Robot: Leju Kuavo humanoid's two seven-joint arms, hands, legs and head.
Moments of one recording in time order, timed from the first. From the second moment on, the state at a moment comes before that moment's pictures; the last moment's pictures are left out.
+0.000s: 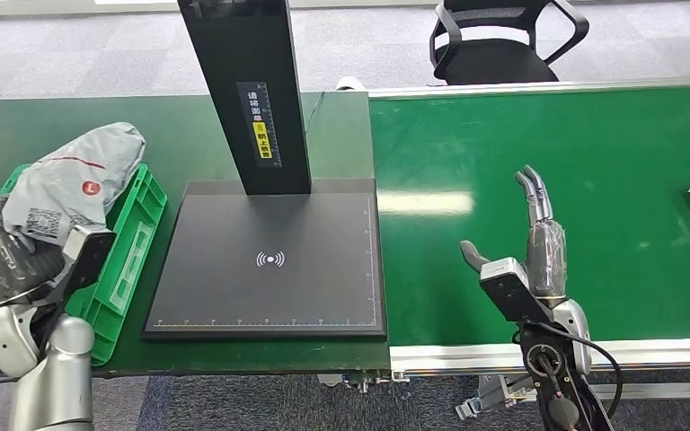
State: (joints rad) left arm -0.39 0.00 0.40 -1.25 -1.14 0.69 -0.26; right arm -0.17 -0.11 0.13 -1.37 0.54 -0.27 -0.41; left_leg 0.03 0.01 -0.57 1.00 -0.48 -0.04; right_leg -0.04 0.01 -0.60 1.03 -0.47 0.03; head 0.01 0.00
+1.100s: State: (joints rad) left arm -0.40 -0.05 0.57 -1.25 -1.20 0.70 -0.32; right arm -0.22 -0.09 0.14 -1.34 0.57 -0.24 -0.40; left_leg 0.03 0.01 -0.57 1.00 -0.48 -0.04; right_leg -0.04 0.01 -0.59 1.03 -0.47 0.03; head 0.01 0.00
